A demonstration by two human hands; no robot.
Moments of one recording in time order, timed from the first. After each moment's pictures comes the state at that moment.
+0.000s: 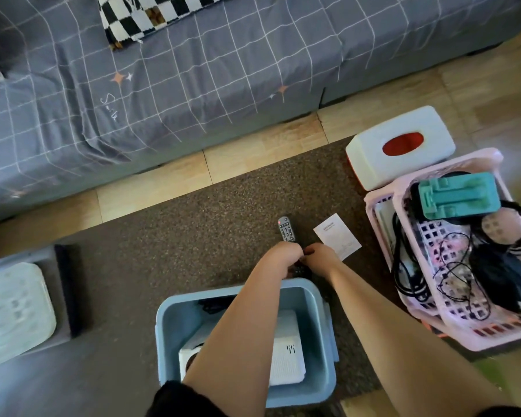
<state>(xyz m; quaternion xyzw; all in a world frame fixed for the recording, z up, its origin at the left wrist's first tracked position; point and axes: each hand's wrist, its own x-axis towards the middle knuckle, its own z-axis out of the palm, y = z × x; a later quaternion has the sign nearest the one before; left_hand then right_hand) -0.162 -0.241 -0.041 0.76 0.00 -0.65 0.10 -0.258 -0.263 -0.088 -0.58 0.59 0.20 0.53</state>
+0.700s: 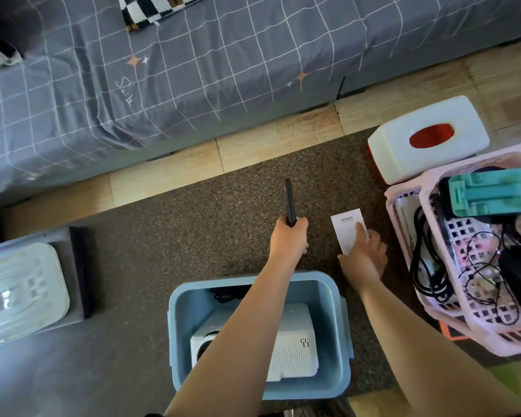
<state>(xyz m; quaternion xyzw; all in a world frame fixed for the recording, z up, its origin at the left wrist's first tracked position) -0.147 -0.226 -0.030 0.77 0.01 -0.54 0.34 -0.292 -0.255 -0.098 -0.64 0.68 0.19 0.30</state>
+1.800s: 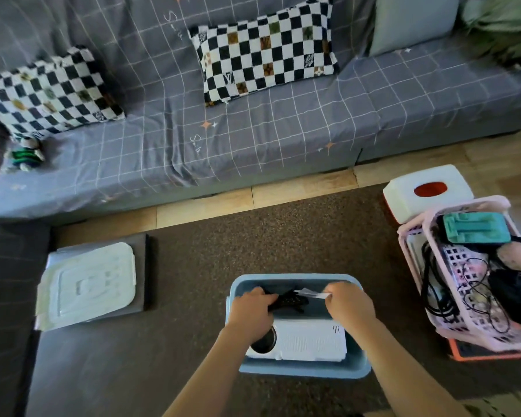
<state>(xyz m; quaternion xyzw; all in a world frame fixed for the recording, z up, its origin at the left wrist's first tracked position) -0.082 -0.032 0.056 0.79 -0.48 -0.36 -0.10 -0.243 -0.158 0.061 -0.78 0.49 0.22 0.31</state>
